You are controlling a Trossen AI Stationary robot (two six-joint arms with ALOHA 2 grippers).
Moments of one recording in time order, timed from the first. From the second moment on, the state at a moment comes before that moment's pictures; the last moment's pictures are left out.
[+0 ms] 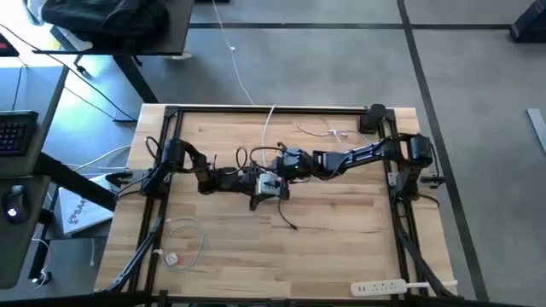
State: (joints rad) left arm 0.04 2.11 0.47 1.45 -0.04 -0.07; right arm -0.07 1.87 1.05 0.21 -0.03 -0.02
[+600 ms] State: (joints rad) left arm 0.04 1.90 0.48 1.07 -0.11 -0.10; right arm -0.08 1.88 1.05 0.21 -0.03 0.01
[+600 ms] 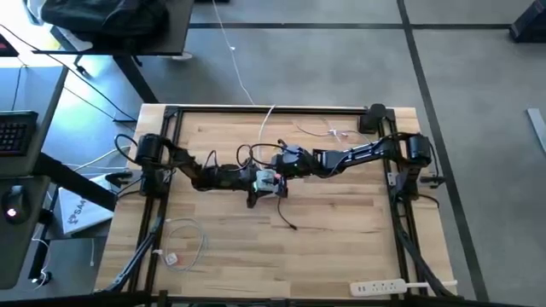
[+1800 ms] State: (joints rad) left arm 0.03 1.08 0.55 0.49 -0.30 0.22; right arm -0.18 1.29 1.12 -0.59 0.31 0.19
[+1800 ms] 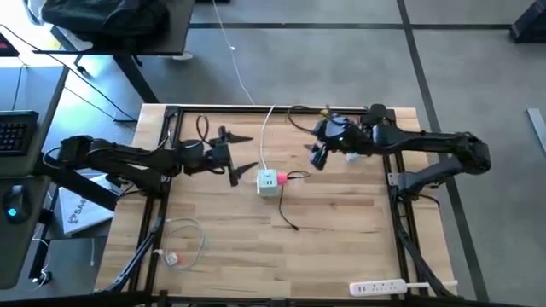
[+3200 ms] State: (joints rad) left arm 0.05 1.10 0.55 0.58 -0.25 0.28; right arm -0.57 1.30 0.66 -0.71 0.18 0.54
